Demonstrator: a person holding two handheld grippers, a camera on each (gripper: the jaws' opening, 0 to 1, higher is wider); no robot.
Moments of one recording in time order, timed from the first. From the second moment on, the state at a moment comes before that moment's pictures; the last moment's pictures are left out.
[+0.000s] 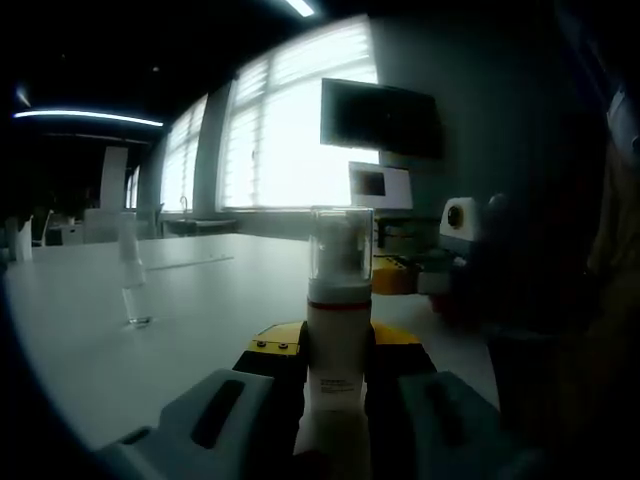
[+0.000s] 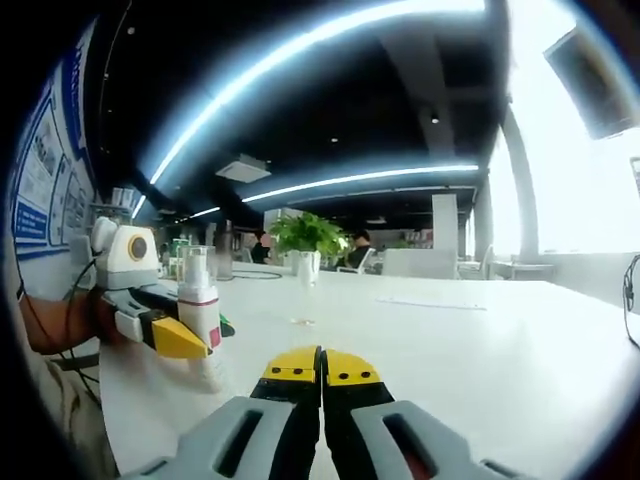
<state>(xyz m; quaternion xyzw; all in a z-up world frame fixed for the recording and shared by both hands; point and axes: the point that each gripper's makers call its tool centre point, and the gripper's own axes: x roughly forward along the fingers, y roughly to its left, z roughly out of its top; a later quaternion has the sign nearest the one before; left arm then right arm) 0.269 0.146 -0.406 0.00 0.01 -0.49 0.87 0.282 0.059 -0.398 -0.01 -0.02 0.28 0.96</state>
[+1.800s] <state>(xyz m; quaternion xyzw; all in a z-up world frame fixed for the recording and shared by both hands) 0.353 0.119 -0.356 0.02 -0.01 -0.45 0.89 0.281 0.062 -0.399 -0.03 -0.02 0.28 0.96</state>
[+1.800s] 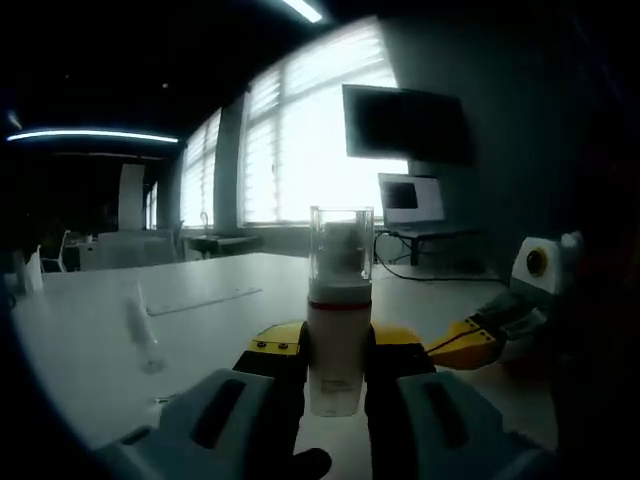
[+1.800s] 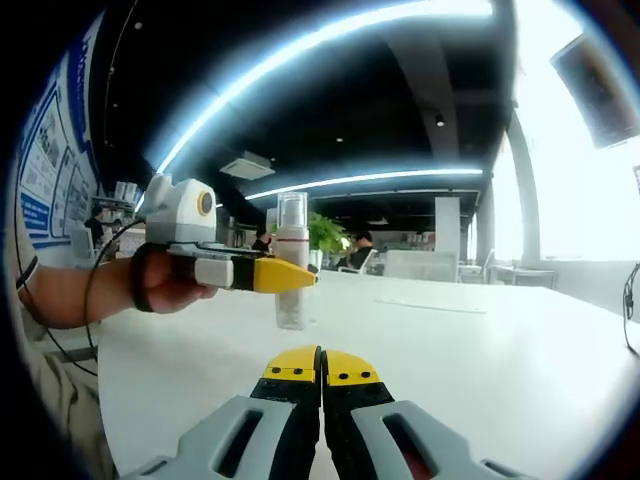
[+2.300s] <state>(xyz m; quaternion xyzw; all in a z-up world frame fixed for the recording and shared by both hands) 0.387 0.100 -0.358 0.02 -0.02 -0.42 0.91 0.281 0.062 -0.401 -0.03 -0.02 0.28 0.96</state>
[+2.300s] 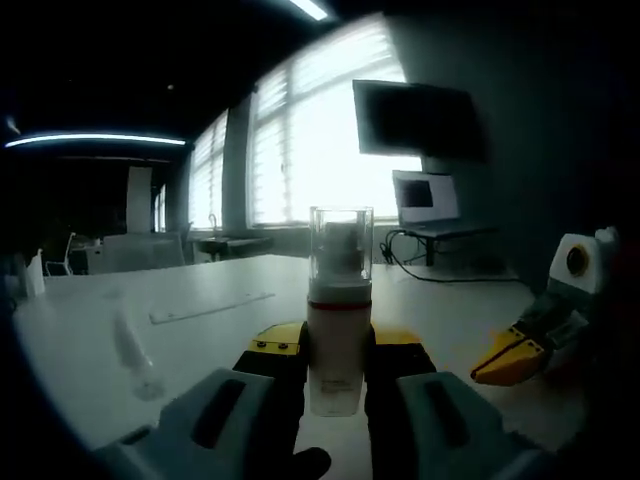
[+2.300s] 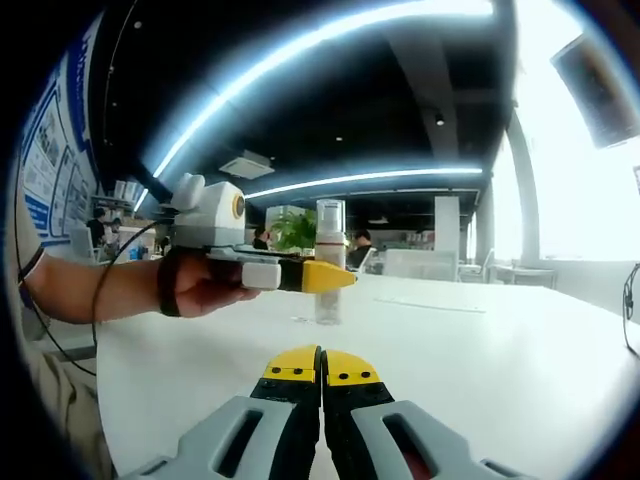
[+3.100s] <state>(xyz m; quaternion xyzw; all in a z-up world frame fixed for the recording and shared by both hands) 0.434 0.081 -0.382 0.03 0.00 -0.37 0.93 0.281 0.063 -0.402 -0.03 -0.02 0.28 0.96</state>
